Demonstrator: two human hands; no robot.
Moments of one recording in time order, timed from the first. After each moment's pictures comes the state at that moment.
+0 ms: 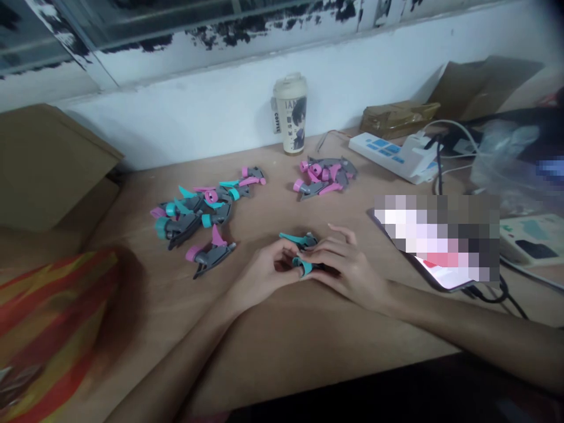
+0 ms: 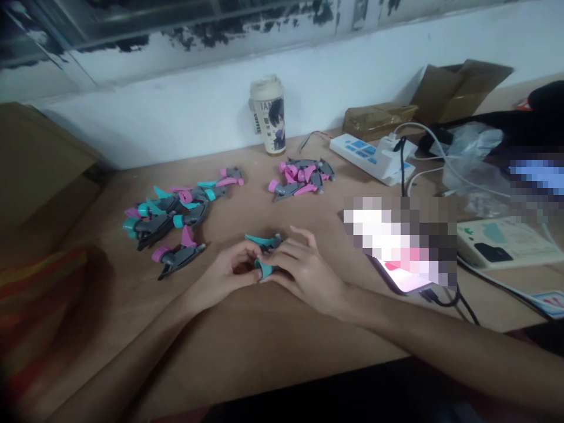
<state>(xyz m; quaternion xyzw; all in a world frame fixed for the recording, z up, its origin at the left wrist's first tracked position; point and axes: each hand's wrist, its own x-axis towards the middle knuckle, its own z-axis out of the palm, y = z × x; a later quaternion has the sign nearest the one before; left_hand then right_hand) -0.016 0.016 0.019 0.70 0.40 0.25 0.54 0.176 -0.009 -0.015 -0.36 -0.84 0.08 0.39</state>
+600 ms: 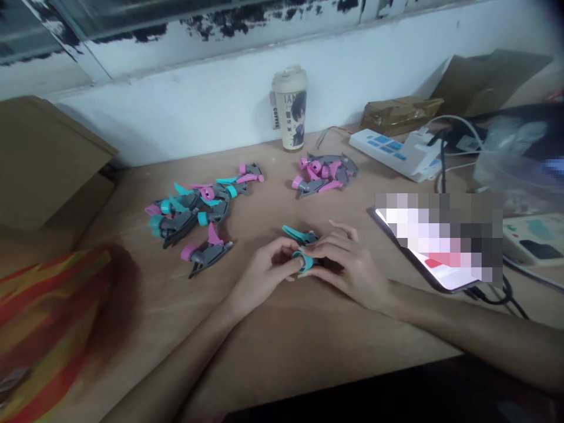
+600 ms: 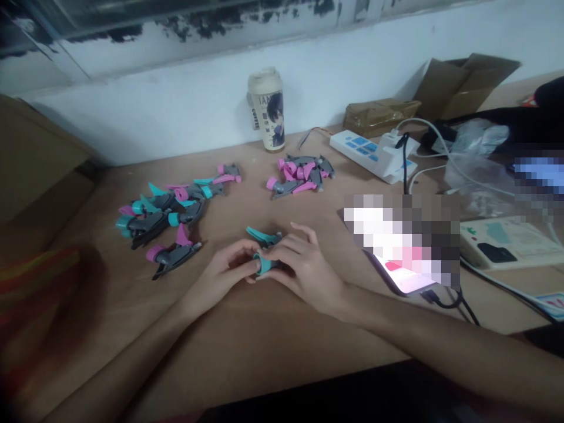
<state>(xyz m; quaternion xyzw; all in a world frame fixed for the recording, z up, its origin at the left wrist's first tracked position) -0.010 0.013 0.014 0.63 0.42 0.27 0.59 0.175 -0.008 -0.010 -0.38 -0.82 0.09 0.42</state>
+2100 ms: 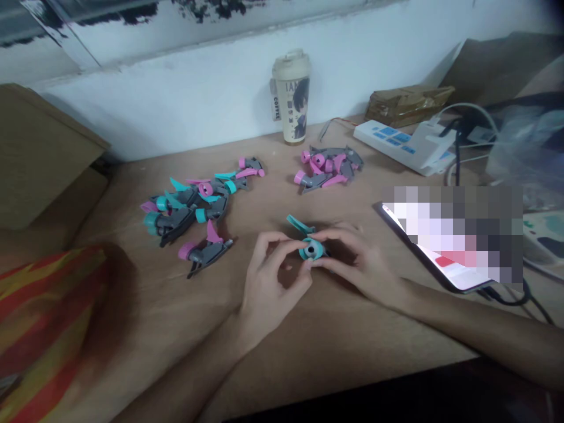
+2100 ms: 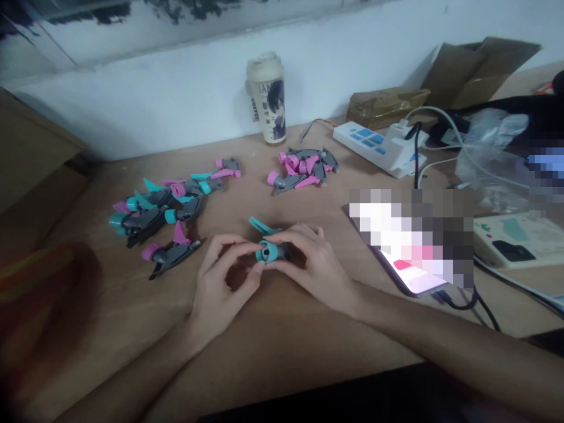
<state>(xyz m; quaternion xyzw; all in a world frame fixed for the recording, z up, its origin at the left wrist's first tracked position) -0.002 -0.012 0.017 0.78 0.45 0.38 0.21 0.178 -0.006 -0.009 -0.45 -0.75 0.22 0.44</state>
